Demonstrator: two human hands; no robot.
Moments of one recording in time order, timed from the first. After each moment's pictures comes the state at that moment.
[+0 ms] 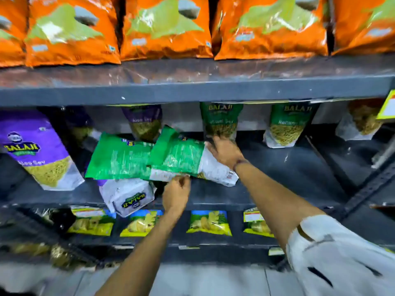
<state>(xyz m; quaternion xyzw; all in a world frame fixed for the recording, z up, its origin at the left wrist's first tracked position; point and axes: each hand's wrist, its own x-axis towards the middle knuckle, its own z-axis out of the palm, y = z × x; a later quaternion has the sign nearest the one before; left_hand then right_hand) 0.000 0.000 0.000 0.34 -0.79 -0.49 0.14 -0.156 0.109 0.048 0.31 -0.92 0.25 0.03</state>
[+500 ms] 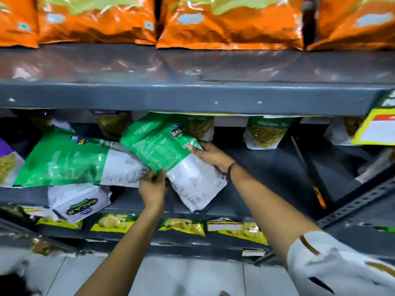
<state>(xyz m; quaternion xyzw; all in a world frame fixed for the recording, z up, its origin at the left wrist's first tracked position) -0.072 0.040 -0.025 0.42 -0.63 -0.60 0.26 -0.213 0.166 0.032 0.29 -0.76 0.50 -0.28</state>
